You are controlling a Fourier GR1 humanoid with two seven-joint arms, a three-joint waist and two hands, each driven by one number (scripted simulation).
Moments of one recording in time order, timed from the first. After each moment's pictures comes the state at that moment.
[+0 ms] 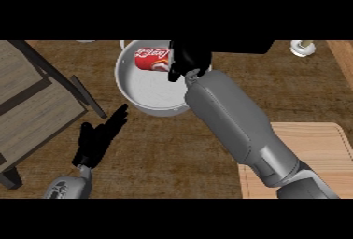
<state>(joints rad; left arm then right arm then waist) -0.12 0.14 -0.11 -1.36 0.02 -0.15 0.15 -1.14 0.00 0.35 -0.78 0.80 -0.18 0.68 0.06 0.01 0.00</state>
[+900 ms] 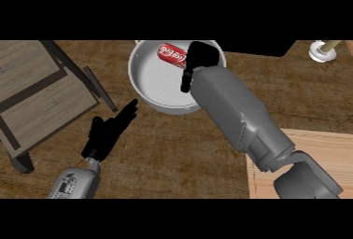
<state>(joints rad) -0.18 0.12 -0.14 -1.34 0.00 -0.17 0.16 -1.27 0.00 0.36 -0.39 0.57 -0.03 0.78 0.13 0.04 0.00</state>
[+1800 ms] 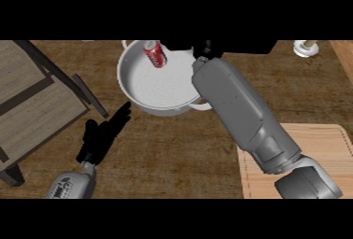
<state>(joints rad) -0.15 0.12 -0.11 -1.34 0.00 -0.15 0.15 -1.22 0.00 0.16 -0.58 0.37 -0.86 0.46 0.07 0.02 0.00</state>
